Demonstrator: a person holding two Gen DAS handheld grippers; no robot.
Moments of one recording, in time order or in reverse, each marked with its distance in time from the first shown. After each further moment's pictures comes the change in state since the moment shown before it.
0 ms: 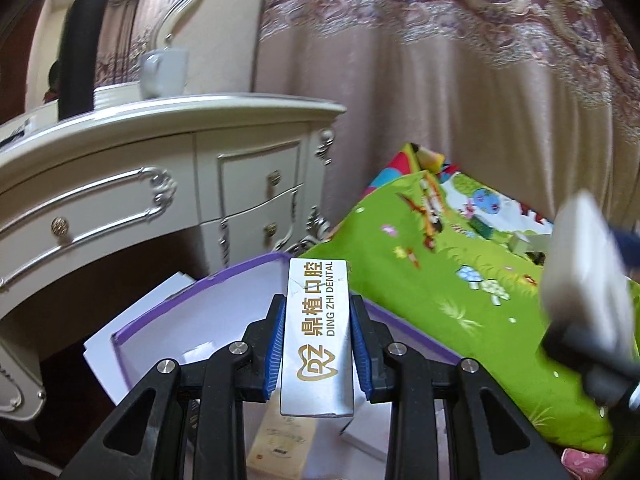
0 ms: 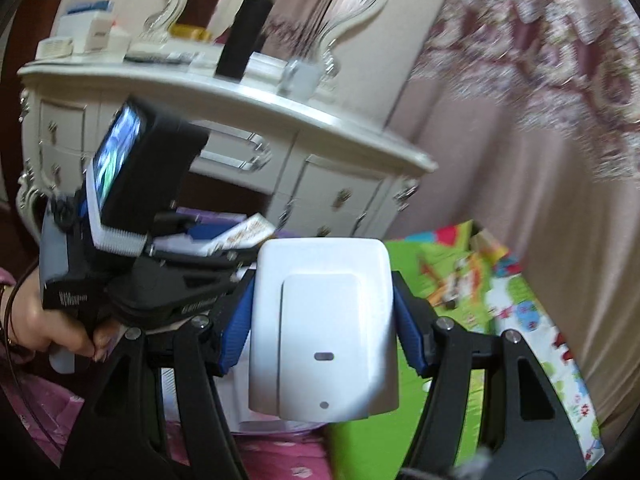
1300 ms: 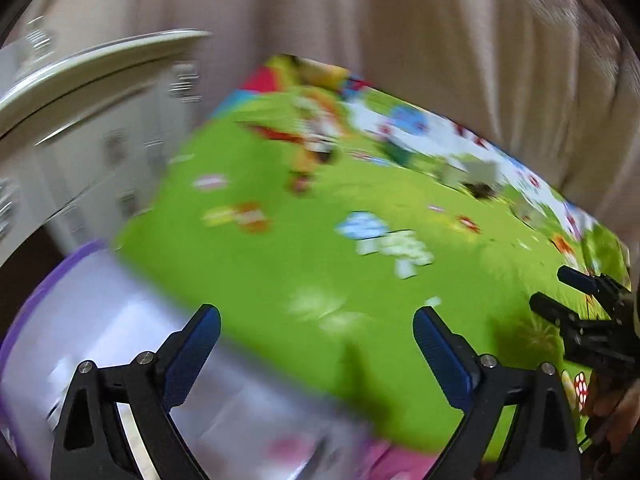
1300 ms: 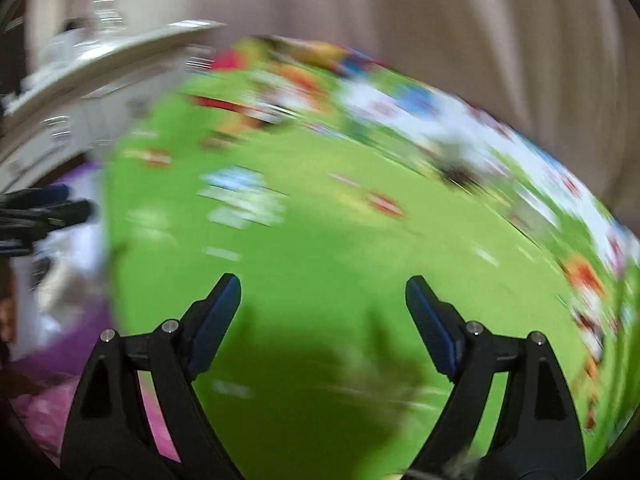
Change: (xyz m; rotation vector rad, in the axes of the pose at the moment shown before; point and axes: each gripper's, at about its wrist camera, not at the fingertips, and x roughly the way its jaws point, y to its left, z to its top) left arm 0.107 -0.163 0.009 0.190 0.280 -0.256; right arm -0.006 -0.220 -0.209 0.628 0.389 -0.320
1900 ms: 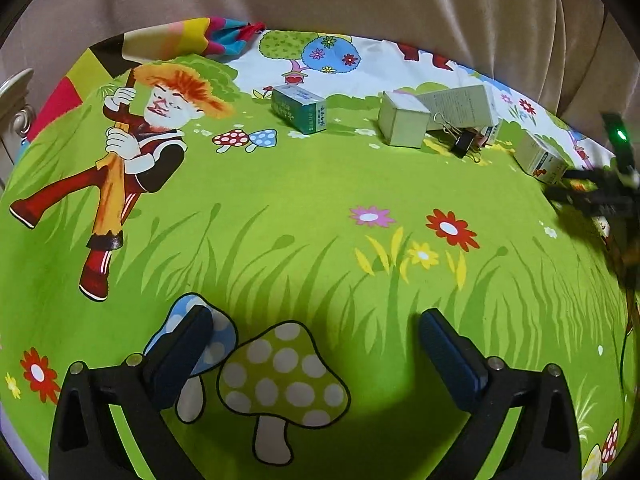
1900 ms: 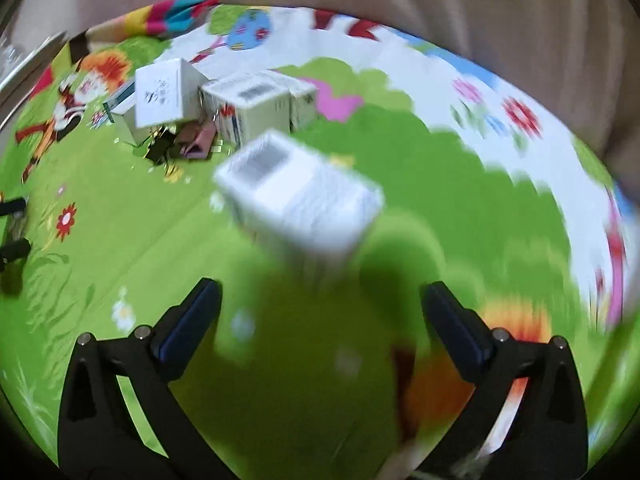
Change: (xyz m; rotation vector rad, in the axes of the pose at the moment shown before) left arm 0.139 -0.104 0.054 0.222 0.154 -0.025; right arm 0.132 -0.244 0.057 0.019 0.172 0.028
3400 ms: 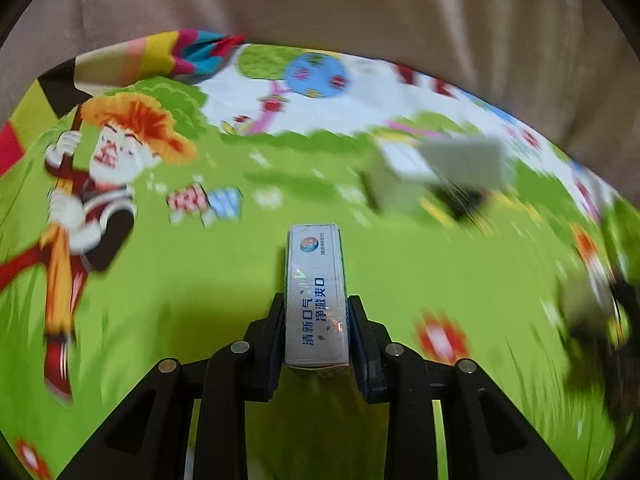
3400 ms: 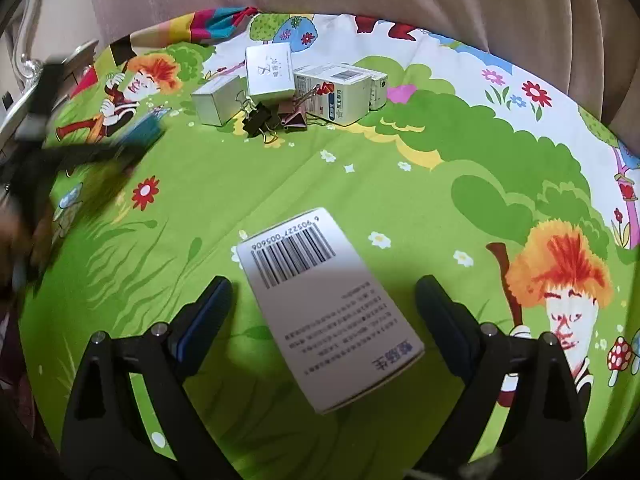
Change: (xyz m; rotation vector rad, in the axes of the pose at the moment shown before) left arm 0.027 -0.008 0.051 0.013 -0.041 -0.082; right arm -0.036 0.061 -0.050 0.112 -0.046 0.078
